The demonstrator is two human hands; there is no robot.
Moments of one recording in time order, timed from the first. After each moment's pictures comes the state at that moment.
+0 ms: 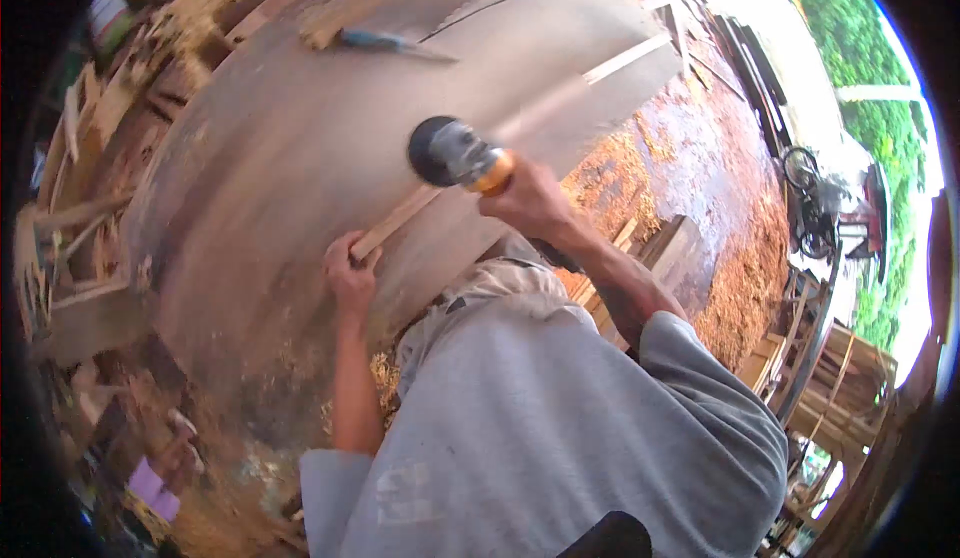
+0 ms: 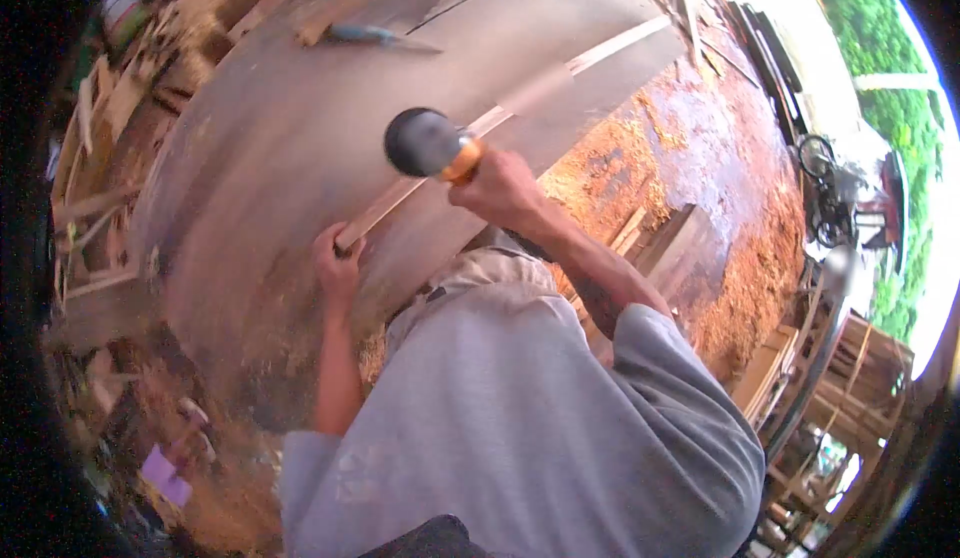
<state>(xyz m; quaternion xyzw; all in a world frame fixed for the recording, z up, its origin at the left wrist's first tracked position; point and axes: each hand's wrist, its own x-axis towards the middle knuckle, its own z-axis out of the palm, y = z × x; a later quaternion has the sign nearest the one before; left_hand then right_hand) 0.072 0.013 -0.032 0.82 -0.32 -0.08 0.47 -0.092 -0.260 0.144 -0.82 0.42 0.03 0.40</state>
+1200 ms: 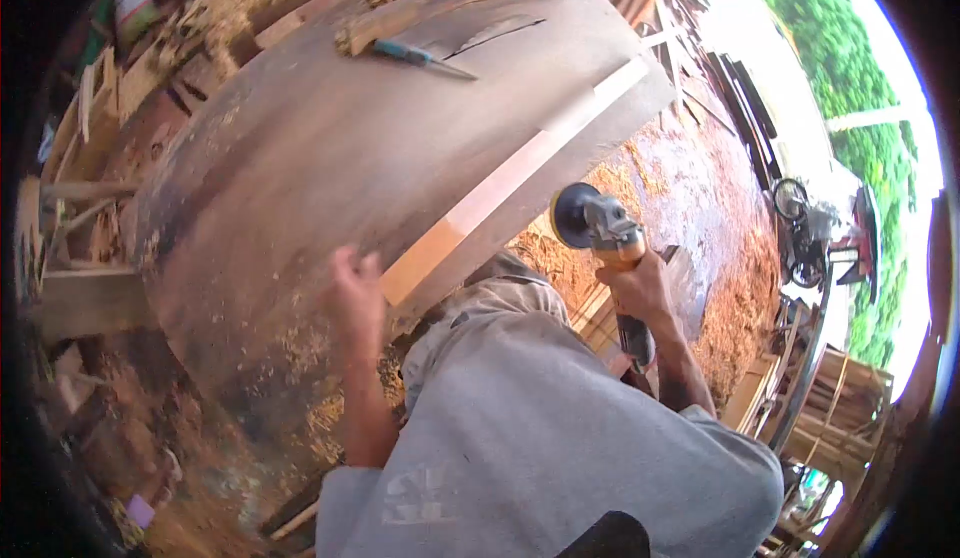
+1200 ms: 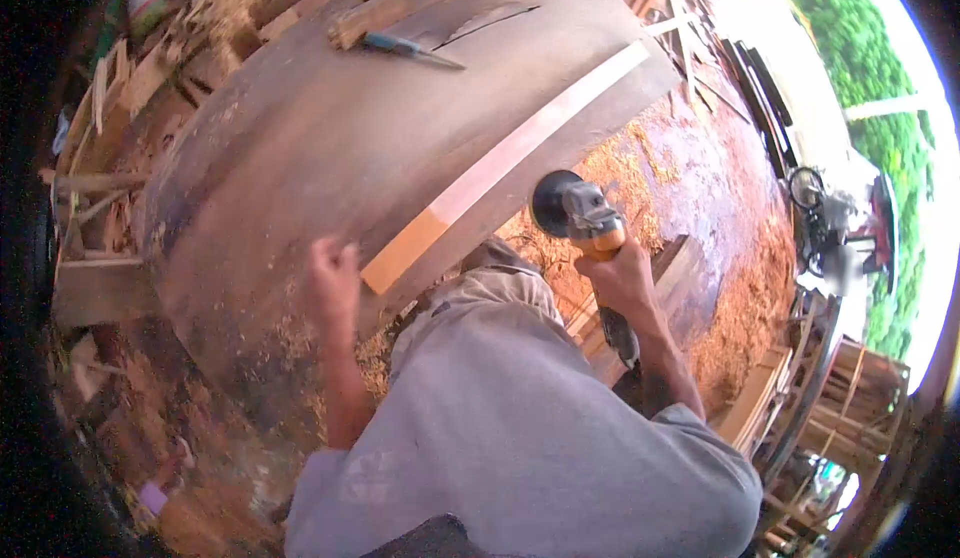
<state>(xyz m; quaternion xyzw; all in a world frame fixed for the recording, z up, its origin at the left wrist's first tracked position) 0.046 0.042 0.076 0.89 -0.16 -0.16 0.39 -0.257 -0.207 0.202 -0.73 0.59 -0.02 0.35</state>
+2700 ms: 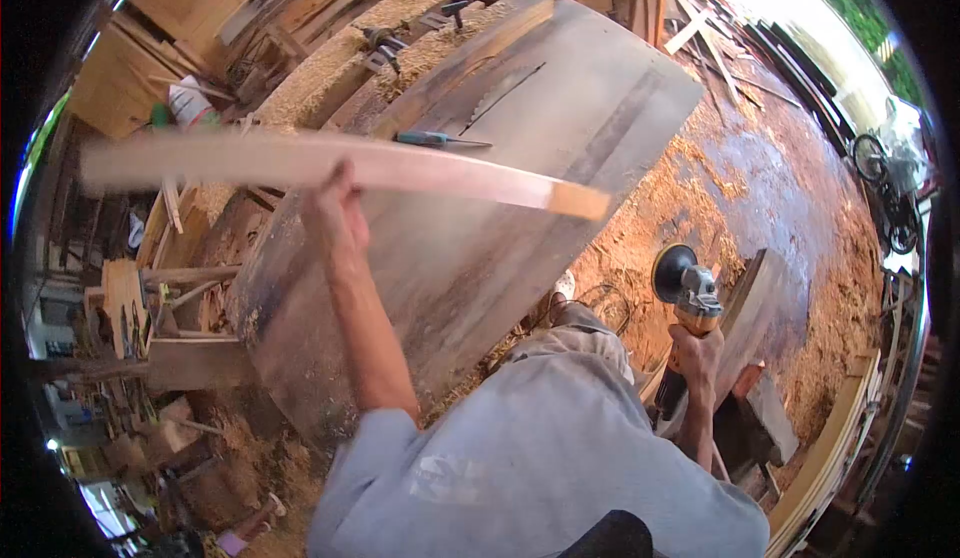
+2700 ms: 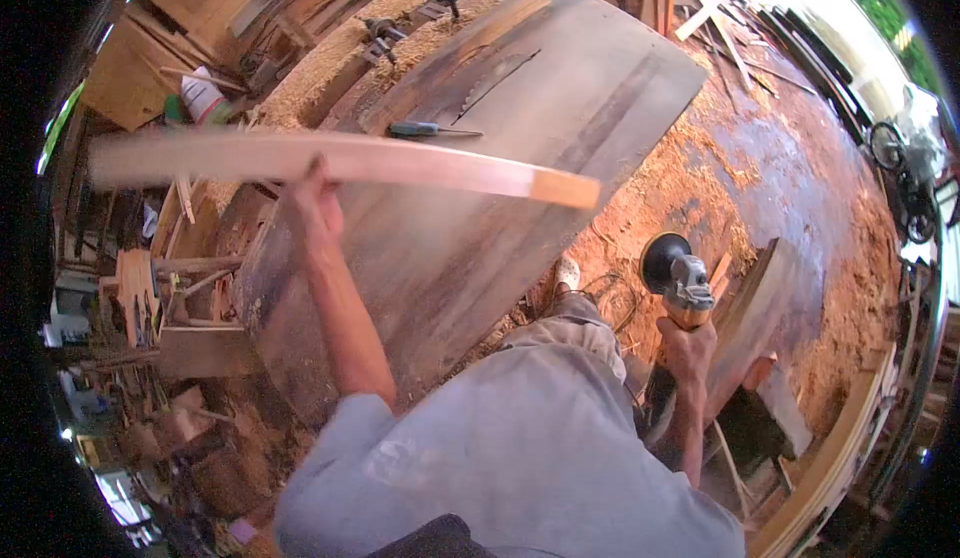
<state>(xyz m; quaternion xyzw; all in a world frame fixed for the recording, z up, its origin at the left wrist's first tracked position) 0.170 -0.137 0.224 0.49 -0.21 -0.22 0.82 -0.375 -0.191 0.147 -0.53 0.70 -0.29 0.39</state>
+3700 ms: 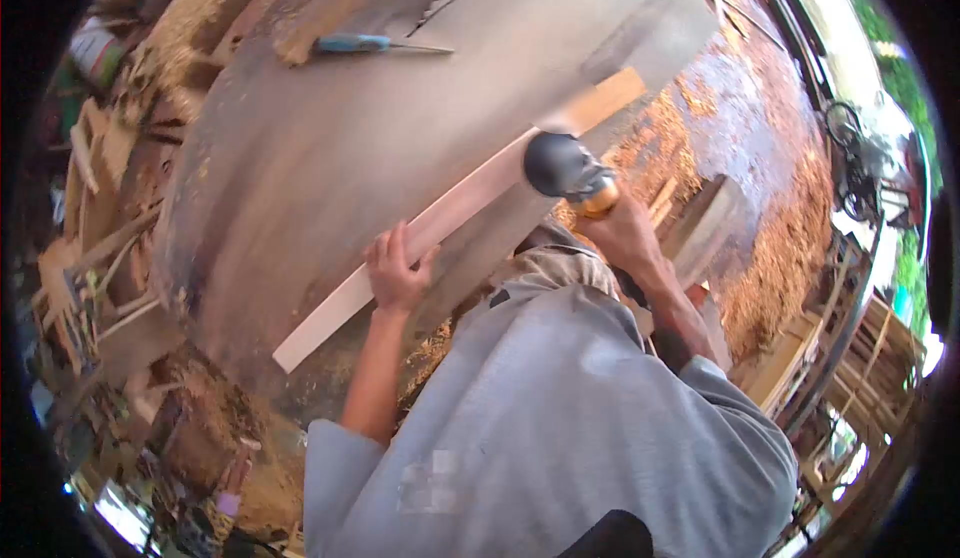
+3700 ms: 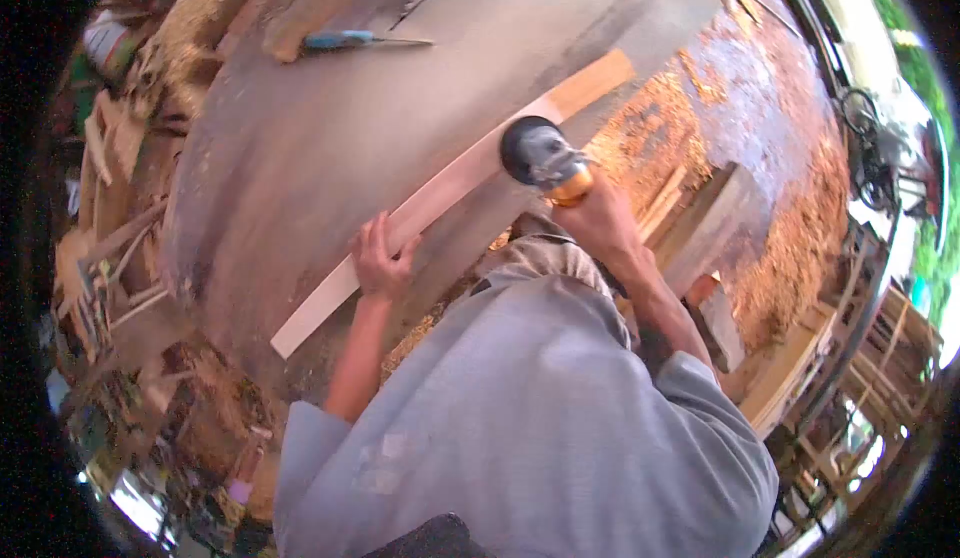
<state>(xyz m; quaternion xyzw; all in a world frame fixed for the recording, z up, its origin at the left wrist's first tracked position) 0.058 -0.045 -0.022 0.83 -0.49 -0.08 0.24 -0.192 -0.306 0.130 -0.73 0.57 0.02 0.39</state>
